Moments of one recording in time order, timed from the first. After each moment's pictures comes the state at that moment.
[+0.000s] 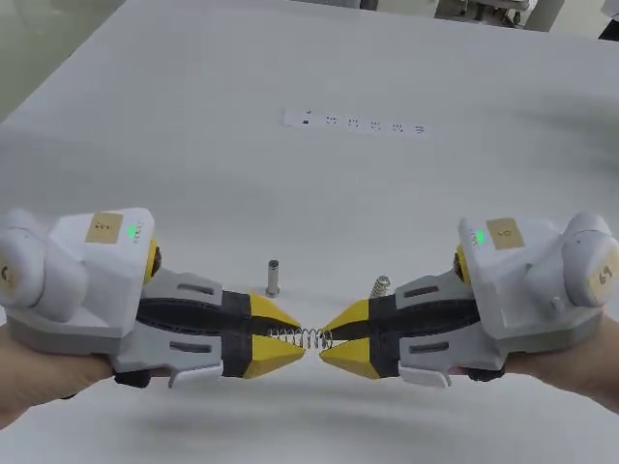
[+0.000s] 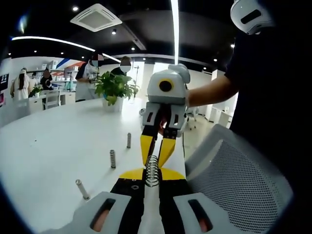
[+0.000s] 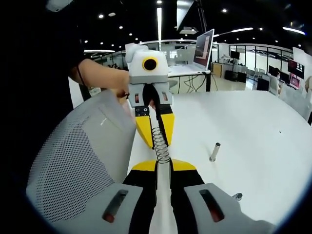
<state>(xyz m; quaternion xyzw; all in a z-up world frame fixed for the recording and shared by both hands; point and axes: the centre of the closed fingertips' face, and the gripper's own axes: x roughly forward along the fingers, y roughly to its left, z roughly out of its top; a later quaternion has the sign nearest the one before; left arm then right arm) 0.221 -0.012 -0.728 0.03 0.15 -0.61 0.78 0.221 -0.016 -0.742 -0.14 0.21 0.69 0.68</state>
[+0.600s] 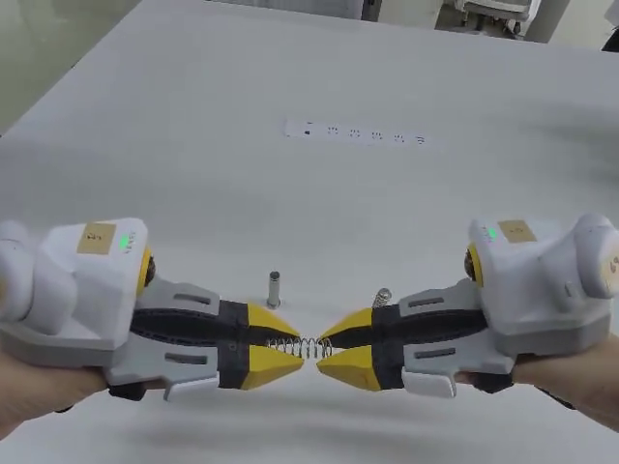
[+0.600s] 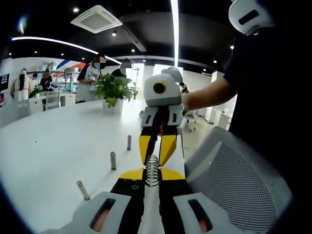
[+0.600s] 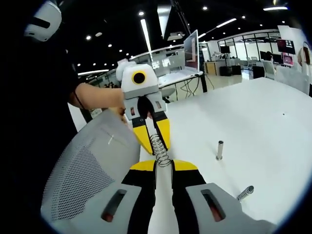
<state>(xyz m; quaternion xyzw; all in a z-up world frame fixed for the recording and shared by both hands) 0.222 -0.010 -0.723 0.03 0.15 -0.61 0.78 0.224 -0.013 -0.732 -0.05 0.25 0.68 0.69</state>
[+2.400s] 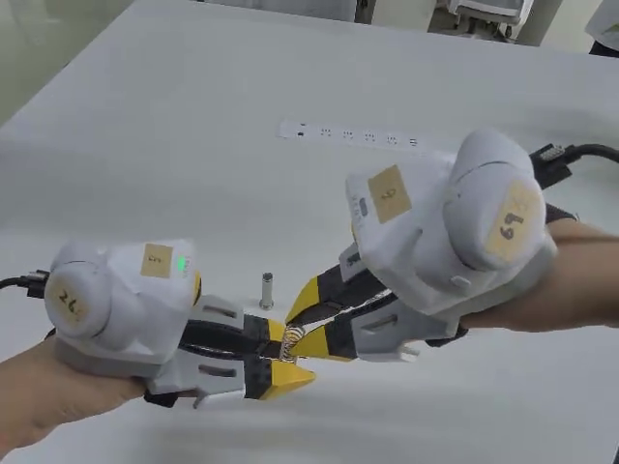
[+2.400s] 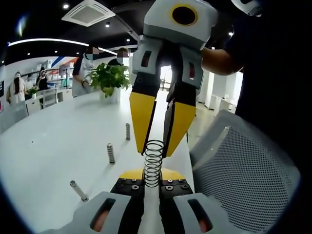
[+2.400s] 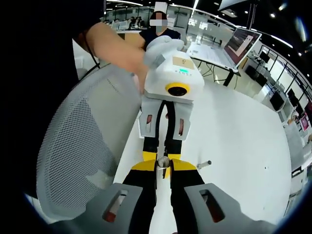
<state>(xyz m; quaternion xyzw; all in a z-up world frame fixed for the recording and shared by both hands) 0.228 -0.029 -0.754 0.09 0.17 -0.61 0.77 0.215 0.008 -0.716 -0.39 0.22 0.69 0.57</state>
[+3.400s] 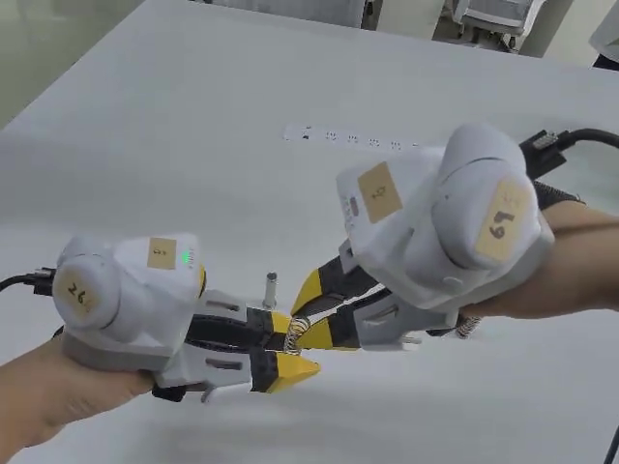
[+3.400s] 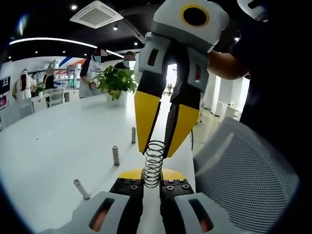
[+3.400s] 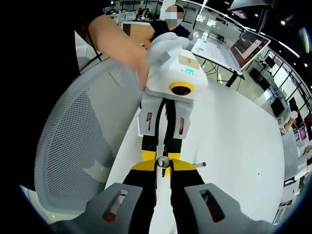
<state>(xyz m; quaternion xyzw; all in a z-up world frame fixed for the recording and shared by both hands) 0.234 -0.024 -0.748 0.06 0.17 -0.59 0.79 0.219 0.010 -0.712 -0.43 0.21 0.68 0.55</state>
